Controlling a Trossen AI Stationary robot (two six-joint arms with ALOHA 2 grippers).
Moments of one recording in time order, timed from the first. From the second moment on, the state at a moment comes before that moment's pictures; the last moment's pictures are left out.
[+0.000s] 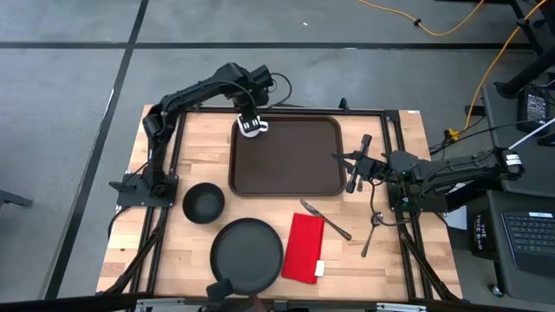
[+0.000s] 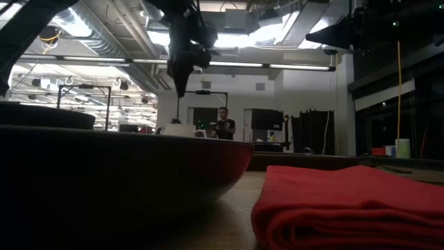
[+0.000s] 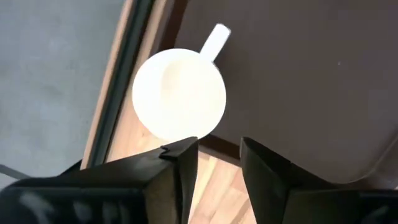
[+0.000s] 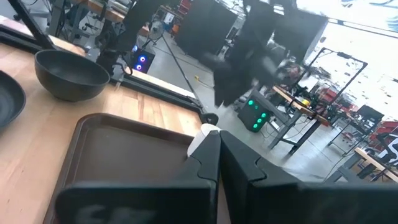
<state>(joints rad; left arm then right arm) 0.61 1.94 1.95 -1.41 -0.09 0.20 0.06 0.74 0.33 0.41 0.39 -0.49</state>
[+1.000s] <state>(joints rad) 0.18 1.27 1.30 -1.00 -0.23 -0.20 0.06 0.74 0.33 0.40 0.39 -0.40</state>
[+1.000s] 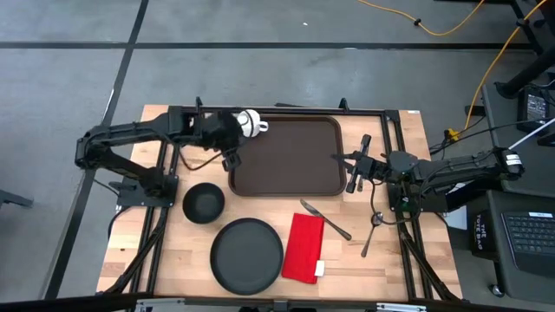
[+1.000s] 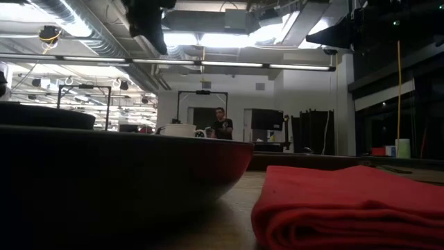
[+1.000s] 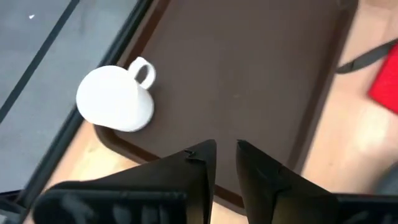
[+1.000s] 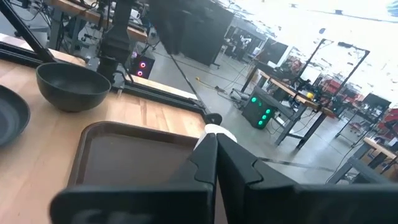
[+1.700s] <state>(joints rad) -0.23 1.44 1.30 -1.26 -0.21 -0.98 0.06 0.74 0.33 0.40 0.29 -0.32</state>
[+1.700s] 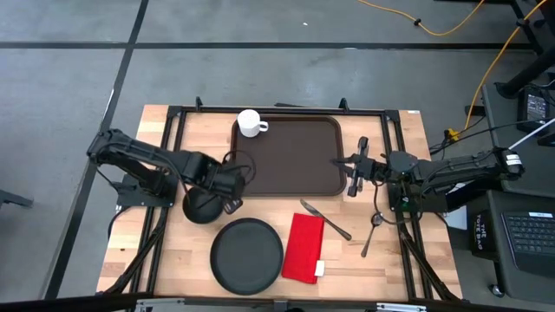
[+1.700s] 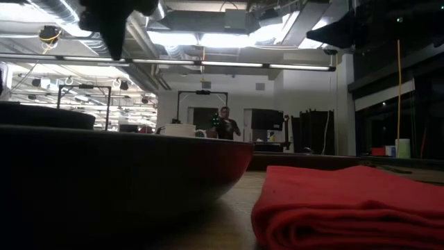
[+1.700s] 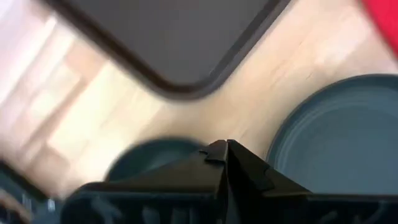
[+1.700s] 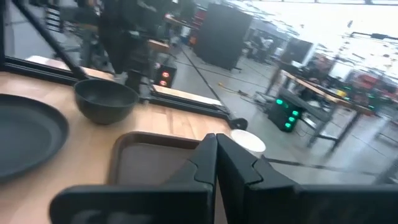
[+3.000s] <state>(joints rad) -0.34 1.57 1.30 -1.24 -0.14 -1.37 0.06 0.74 0.33 0.32 0.26 -0.37</state>
